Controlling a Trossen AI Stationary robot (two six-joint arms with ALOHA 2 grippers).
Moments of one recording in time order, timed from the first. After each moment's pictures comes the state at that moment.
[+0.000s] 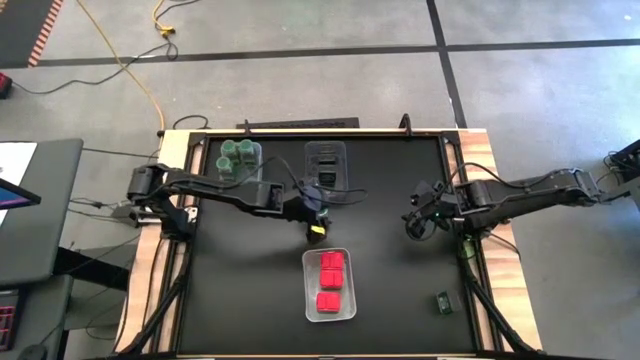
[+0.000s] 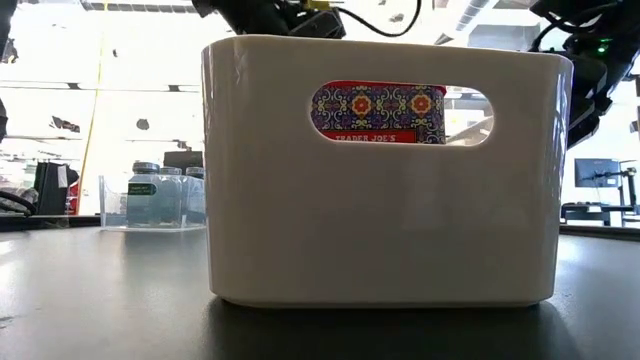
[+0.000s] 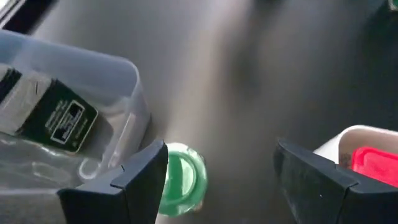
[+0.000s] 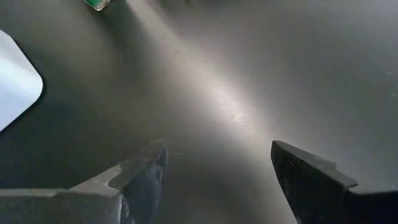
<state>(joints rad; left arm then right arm) -0.03 1.69 1.28 -0.34 -0.24 -0.23 0.09 0.80 0.59 -0.81 0.31 0.70</state>
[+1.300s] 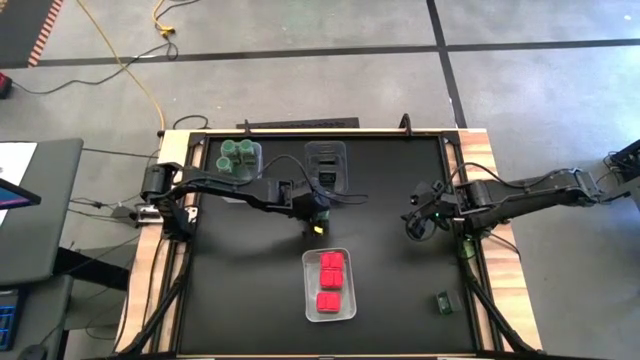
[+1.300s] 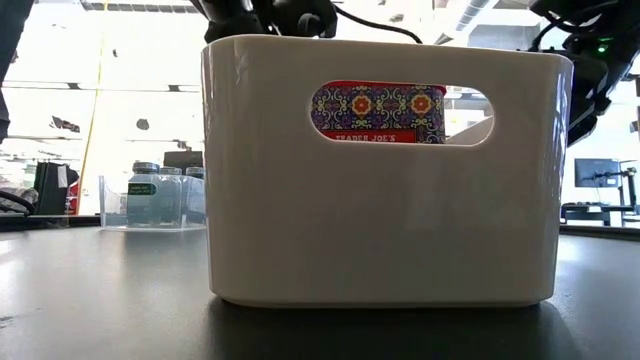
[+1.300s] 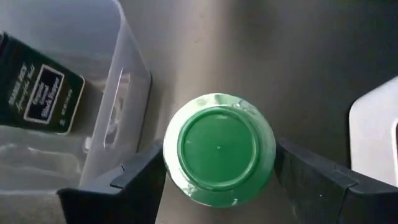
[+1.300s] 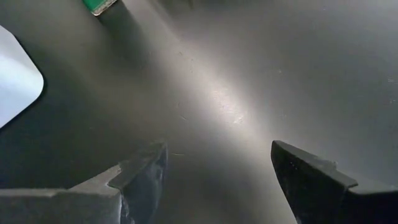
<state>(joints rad) 0.04 1.78 1.27 -0.40 -0.14 -0.08 0.09 0.80 0.59 -0.80 0.32 0.67</state>
